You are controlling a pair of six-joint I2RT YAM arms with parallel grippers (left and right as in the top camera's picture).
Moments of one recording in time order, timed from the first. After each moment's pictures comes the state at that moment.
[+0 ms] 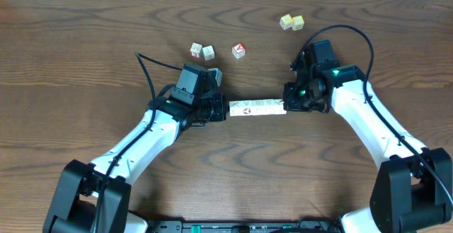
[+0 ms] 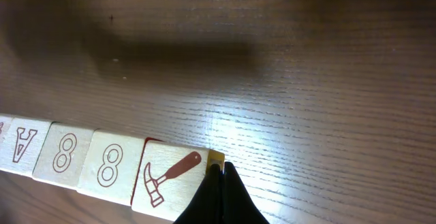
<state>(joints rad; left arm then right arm) -0.44 1.57 0.90 -0.30 0.42 -0.52 0.26 1.68 1.18 -0.81 -0.25 0.28</state>
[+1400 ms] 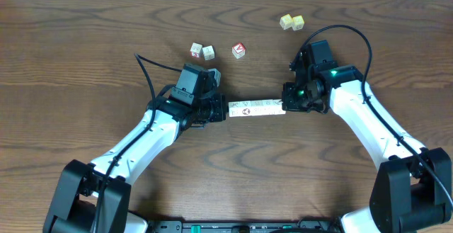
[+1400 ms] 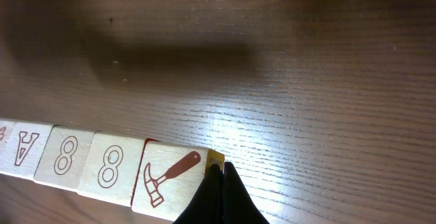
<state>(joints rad) -0.43 1.57 0.90 -0.32 0.41 -0.54 0.27 1.68 1.18 -0.81 -0.24 0.30</state>
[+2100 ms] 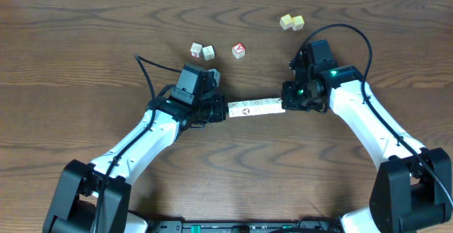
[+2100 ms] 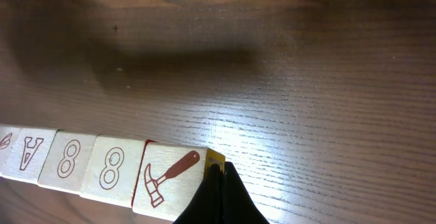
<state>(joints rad) -0.43 1.57 0.90 -0.32 0.41 -0.56 0.27 1.68 1.18 -0.79 -0.24 0.31</state>
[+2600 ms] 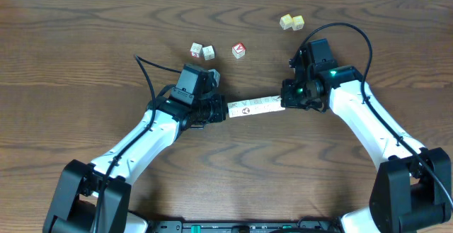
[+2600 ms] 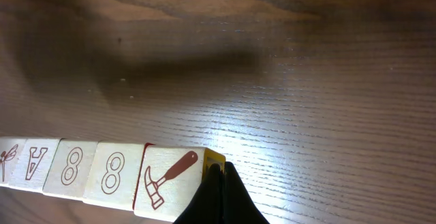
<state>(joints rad) -0.43 1.57 0.90 -0.33 0.41 -0.56 0.27 1.68 1.18 -0.76 -0.23 0.33</state>
